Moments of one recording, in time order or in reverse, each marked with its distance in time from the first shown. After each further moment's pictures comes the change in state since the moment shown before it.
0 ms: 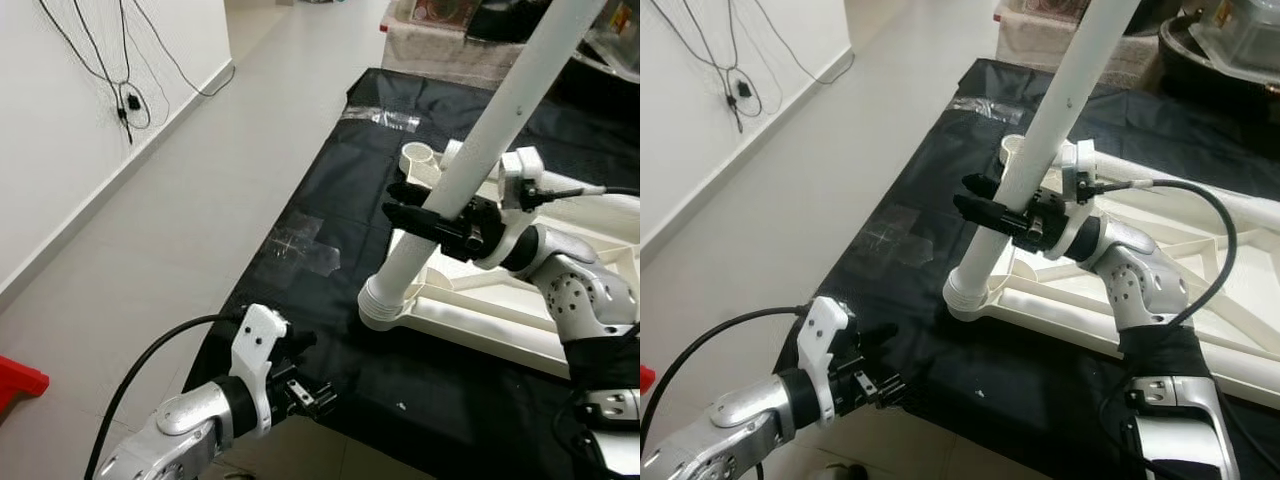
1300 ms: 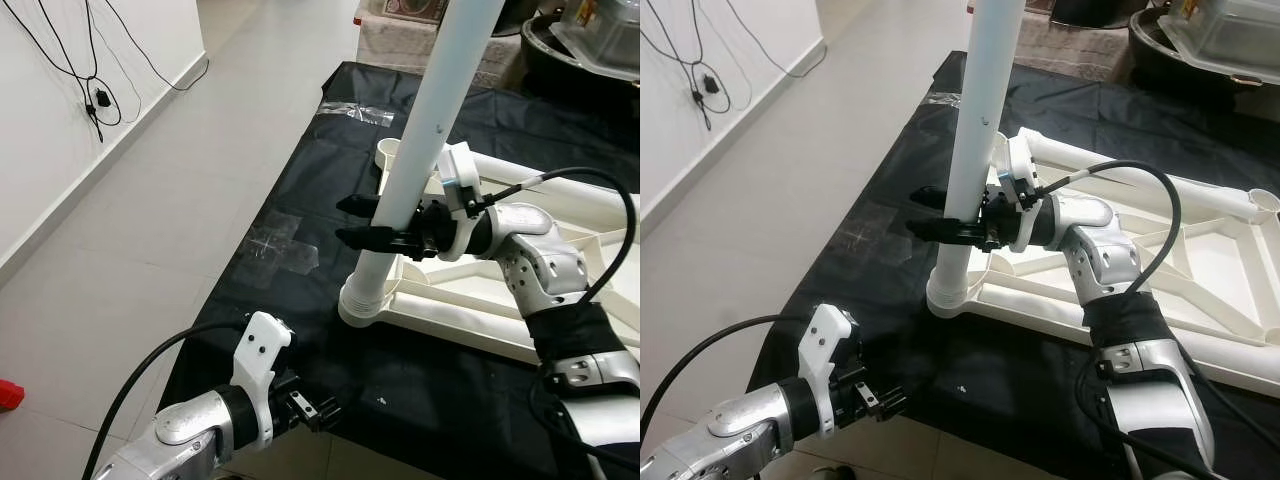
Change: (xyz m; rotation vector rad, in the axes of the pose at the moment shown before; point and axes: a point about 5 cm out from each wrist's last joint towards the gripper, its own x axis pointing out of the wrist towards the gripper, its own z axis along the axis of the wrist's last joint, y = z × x) left arm -0.002 -0.008 0.001 0.003 0.020 -0.011; right arm 0.042 0.002 -0.008 -0.147 0.164 0.197
